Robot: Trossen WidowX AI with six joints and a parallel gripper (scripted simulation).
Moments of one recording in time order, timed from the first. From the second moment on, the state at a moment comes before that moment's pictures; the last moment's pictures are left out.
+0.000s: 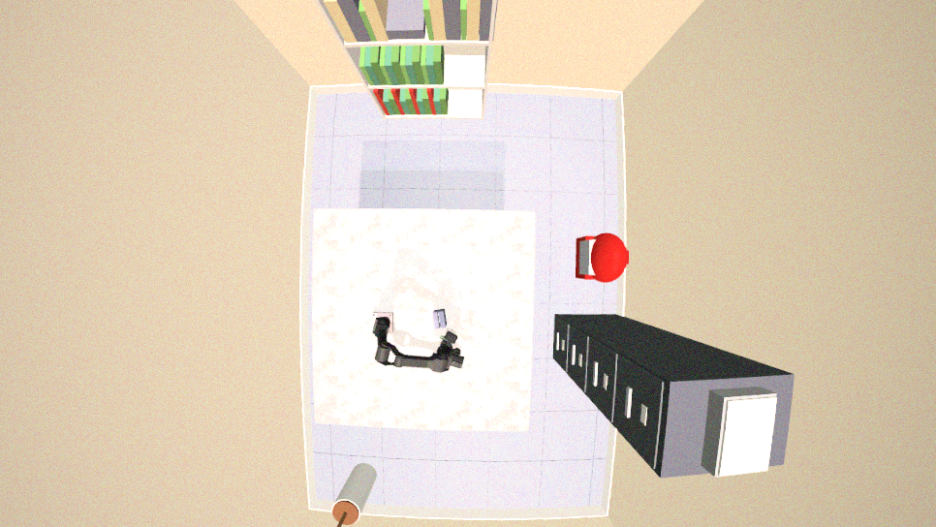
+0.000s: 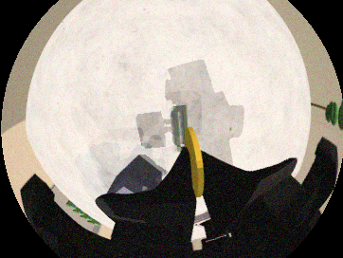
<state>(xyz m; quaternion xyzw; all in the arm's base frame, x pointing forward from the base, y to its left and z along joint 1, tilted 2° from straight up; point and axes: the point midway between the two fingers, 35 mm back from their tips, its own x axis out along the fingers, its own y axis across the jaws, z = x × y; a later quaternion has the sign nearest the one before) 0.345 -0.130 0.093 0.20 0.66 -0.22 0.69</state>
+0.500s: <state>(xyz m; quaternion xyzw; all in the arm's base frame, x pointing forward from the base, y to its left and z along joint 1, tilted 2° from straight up) 0.342 -0.128 0.124 0.21 0.66 -0.23 0.69</state>
